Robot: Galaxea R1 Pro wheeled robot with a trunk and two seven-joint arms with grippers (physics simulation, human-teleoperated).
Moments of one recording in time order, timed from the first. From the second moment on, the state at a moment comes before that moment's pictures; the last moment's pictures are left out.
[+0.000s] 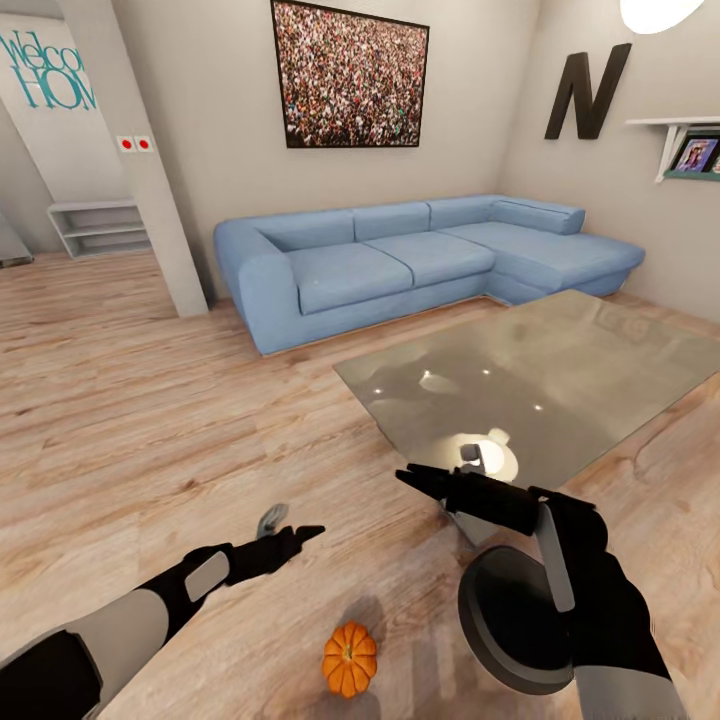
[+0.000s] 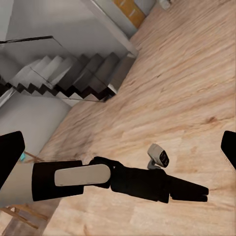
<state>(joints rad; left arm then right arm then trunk) -0.83 0.11 -0.84 -0.21 1.35 0.36 -0.63 -0.50 0.04 -0.18 -1.42 -0.15 0.85 1.19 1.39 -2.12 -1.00</state>
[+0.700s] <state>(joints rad) -0.83 0.21 -0.73 -0.27 1.37 0.35 -0.63 -0.53 0.00 -0.14 -1.42 -0.14 0.82 0.90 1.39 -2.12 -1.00</state>
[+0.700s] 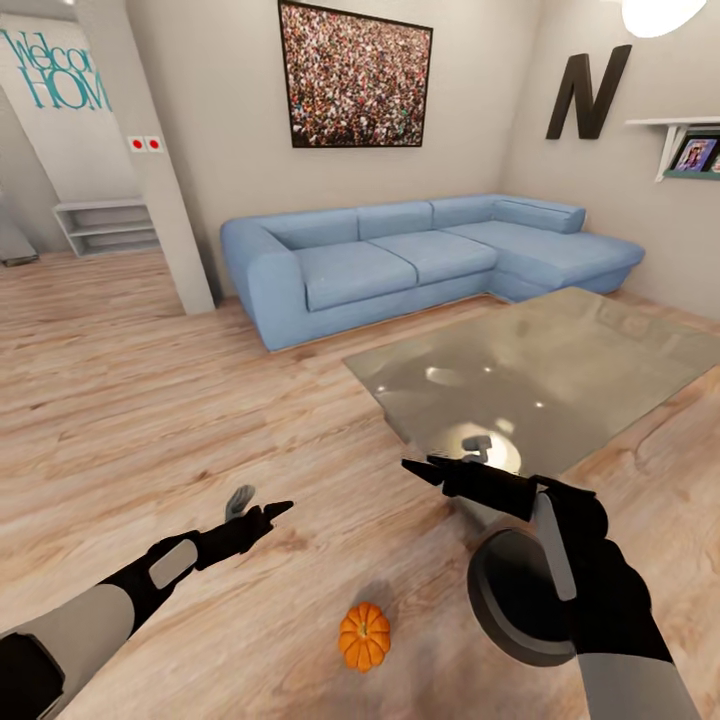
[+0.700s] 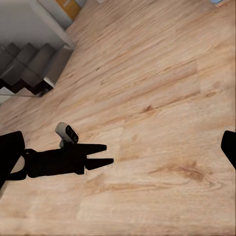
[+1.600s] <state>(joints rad) -0.83 0.22 -0.73 -0.27 1.37 0.35 -0.63 -0.53 -0.01 -0.14 -1.42 -0.15 0.82 0.90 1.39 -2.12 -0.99</state>
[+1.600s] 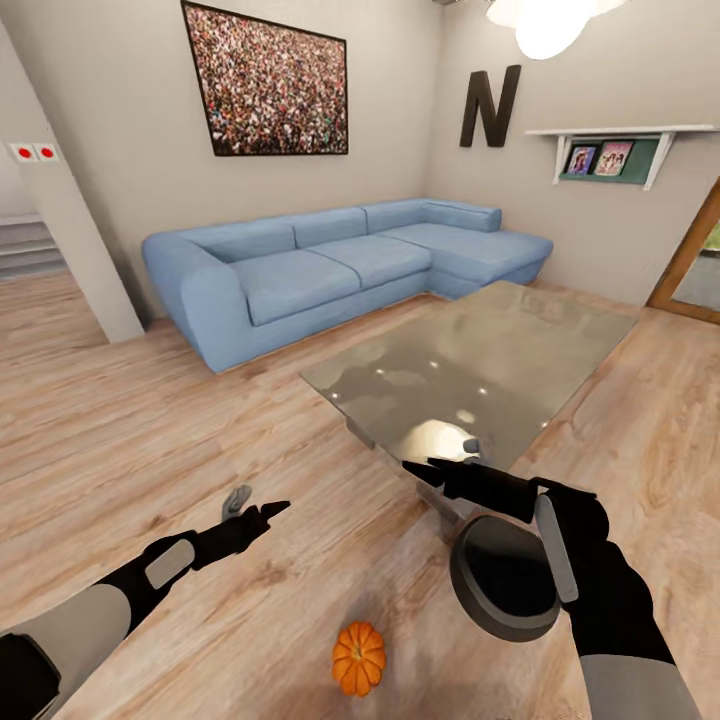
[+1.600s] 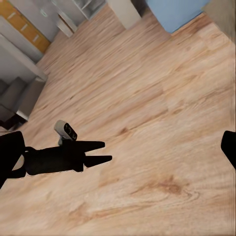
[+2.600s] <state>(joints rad) -0.83 0.22 -0.74 -0.34 1.37 0.35 -0.63 -0.53 -0.01 -0.14 -1.42 -0.15 0.82 0.90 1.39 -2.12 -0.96</state>
